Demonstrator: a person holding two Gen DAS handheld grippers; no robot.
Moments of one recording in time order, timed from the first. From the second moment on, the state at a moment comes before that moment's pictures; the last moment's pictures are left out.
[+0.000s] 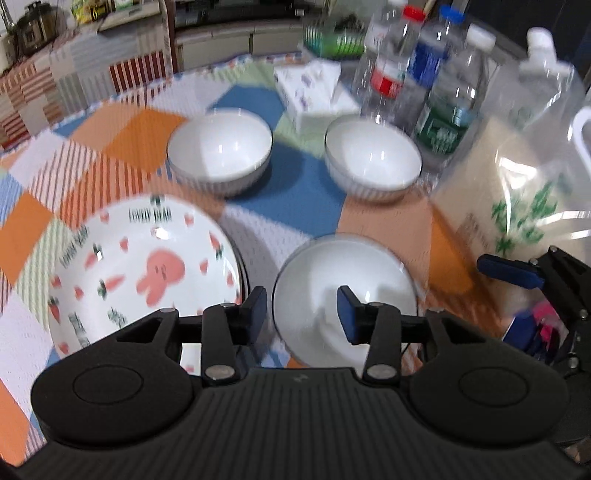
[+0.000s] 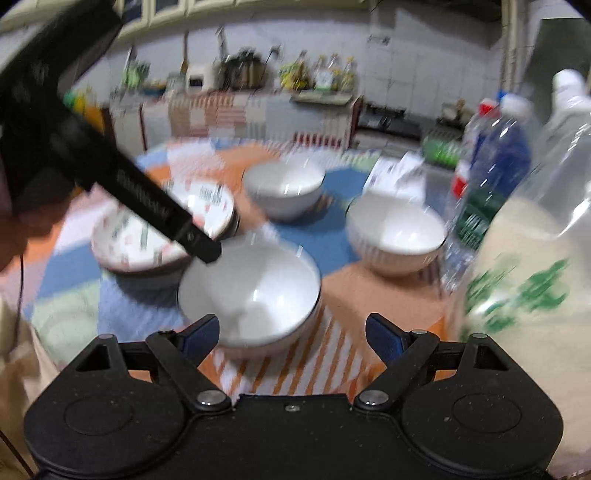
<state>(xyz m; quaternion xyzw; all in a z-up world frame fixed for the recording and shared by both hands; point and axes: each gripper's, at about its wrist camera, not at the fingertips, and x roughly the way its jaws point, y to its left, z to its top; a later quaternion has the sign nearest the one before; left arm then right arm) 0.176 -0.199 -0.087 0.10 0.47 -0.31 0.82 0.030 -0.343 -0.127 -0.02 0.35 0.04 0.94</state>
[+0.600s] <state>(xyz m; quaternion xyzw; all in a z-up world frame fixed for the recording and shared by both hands) 0.265 -0.264 -0.091 0.01 0.47 -0.32 0.82 0.141 -0.392 -0.163 0.25 0.36 -0.08 0.90</state>
